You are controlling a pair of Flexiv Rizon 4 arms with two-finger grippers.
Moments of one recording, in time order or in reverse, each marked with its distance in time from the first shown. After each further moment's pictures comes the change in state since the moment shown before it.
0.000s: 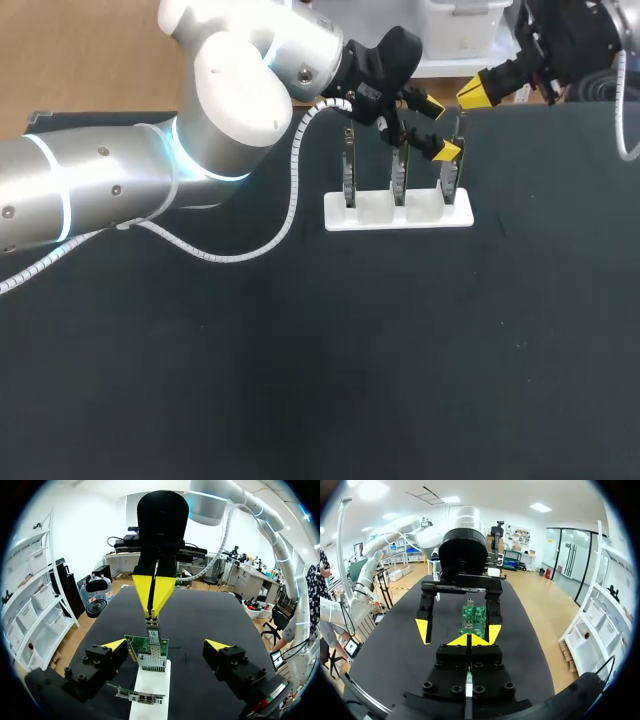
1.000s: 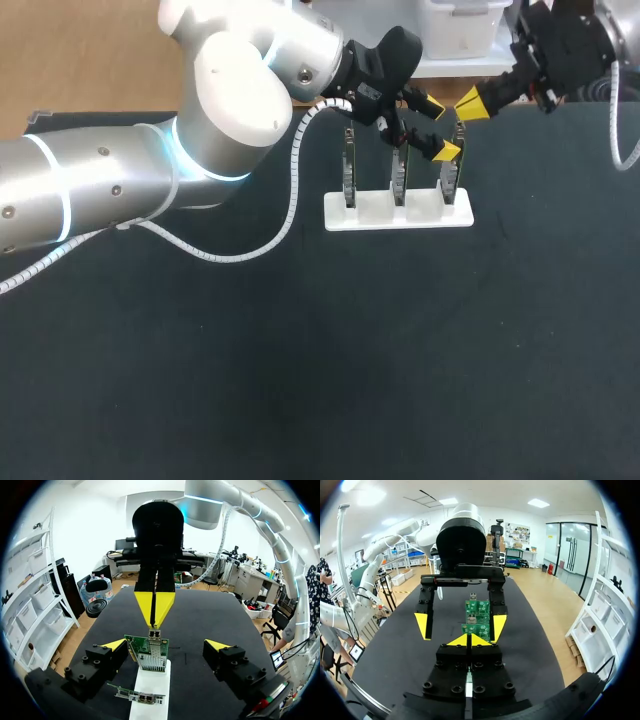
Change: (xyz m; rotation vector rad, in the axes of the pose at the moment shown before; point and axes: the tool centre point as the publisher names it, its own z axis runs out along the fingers) left arm 0.000 0.000 0.000 0.000 0.000 0.000; right arm 0.014 0.005 0.010 -0.039 -0.010 0.056
